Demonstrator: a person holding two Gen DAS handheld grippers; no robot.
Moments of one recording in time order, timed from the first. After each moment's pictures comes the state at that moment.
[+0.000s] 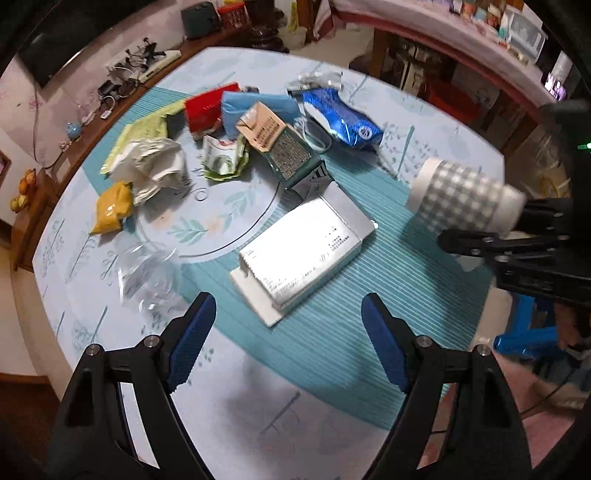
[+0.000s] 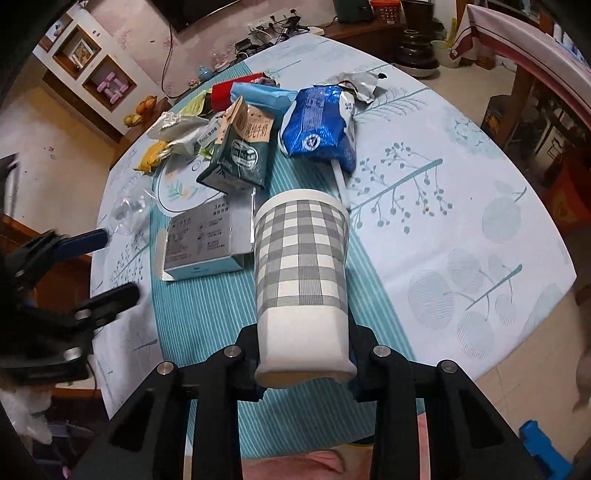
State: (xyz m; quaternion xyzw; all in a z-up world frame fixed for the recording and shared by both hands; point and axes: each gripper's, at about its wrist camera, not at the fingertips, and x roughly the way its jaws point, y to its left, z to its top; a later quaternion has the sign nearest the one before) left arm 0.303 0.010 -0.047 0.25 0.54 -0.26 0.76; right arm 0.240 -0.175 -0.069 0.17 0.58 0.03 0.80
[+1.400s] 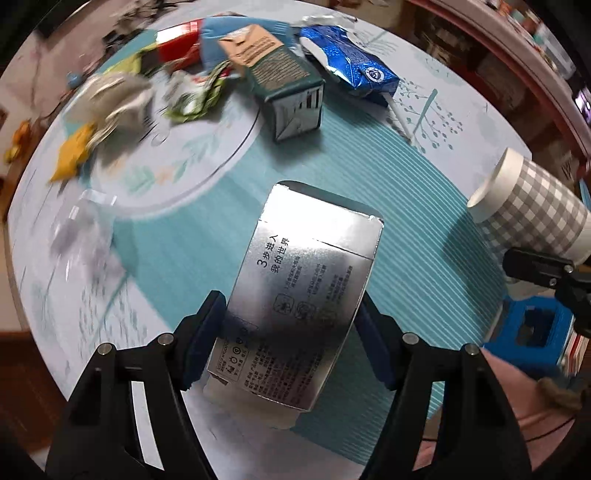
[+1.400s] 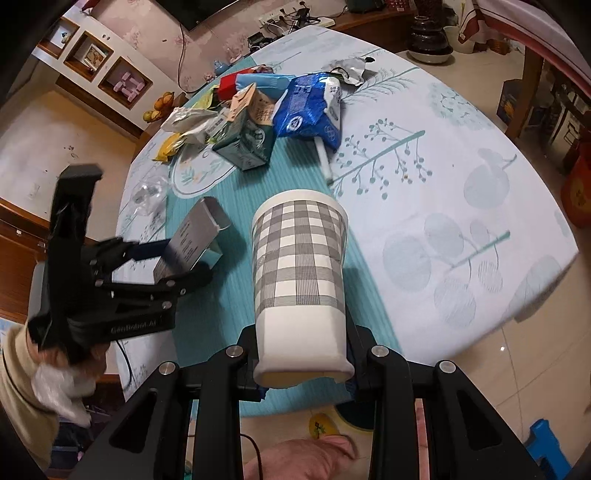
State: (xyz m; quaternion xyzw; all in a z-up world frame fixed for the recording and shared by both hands) left arm 0.296 -0.006 -0.101 0.21 0.61 -0.21 0.74; right arm 0.198 -0.198 -0.076 0.21 0.58 0.06 0.79
